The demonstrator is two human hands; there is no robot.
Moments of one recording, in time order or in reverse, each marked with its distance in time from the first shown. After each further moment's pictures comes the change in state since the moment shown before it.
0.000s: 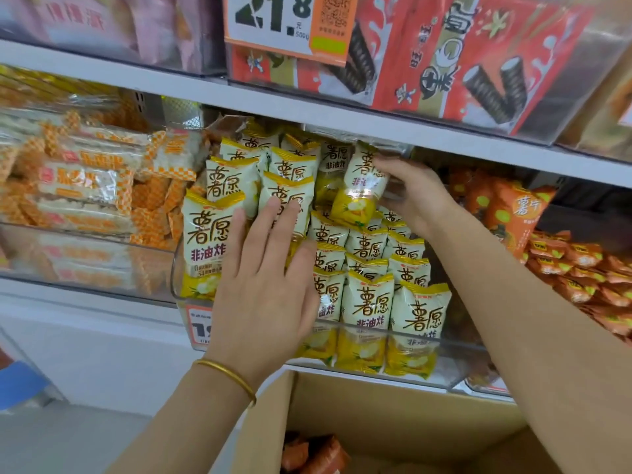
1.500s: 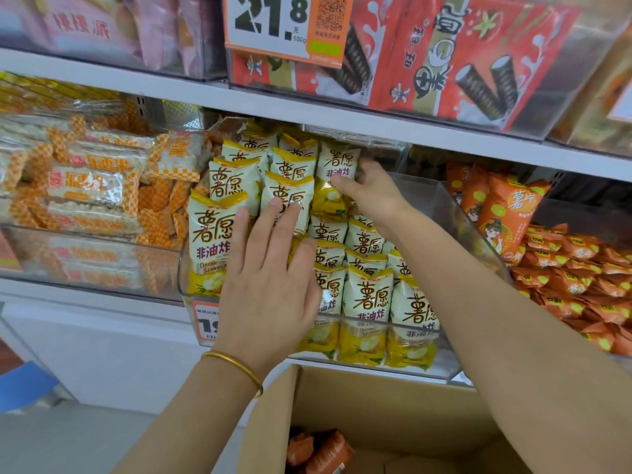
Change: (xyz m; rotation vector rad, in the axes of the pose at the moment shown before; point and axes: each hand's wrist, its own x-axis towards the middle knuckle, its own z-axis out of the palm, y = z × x) left_hand 0.001 0.001 -0.001 0.006 -0.017 -0.009; right_hand 0.003 0.015 0.046 -0.408 0.018 -0.124
